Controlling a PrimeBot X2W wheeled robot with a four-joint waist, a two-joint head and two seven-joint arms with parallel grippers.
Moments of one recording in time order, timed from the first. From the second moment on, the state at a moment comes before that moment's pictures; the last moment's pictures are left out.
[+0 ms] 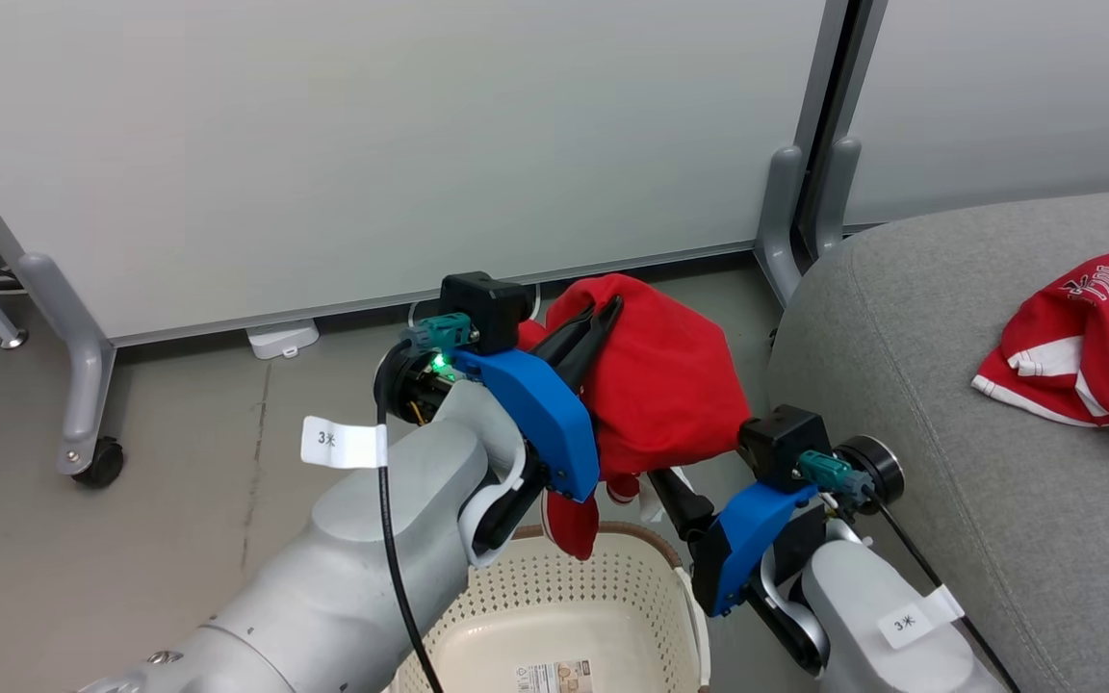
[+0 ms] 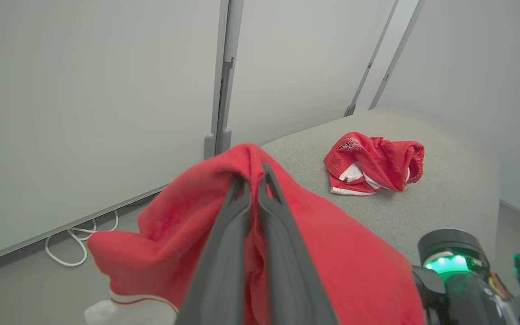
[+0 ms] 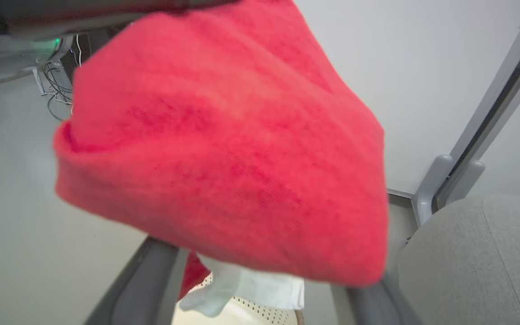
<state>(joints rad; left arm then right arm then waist) -0.88 0.08 -1.15 0.82 -1.15 -0.13 -0.21 -0.47 -0.05 0.43 0.64 0.21 0.13 -0.16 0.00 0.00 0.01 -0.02</state>
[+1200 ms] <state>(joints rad) -0.89 0.06 -1.24 0.80 -1.22 -0.13 -0.22 -0.71 -0.05 0.77 0.91 0.48 0.13 -0.26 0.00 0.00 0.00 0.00</state>
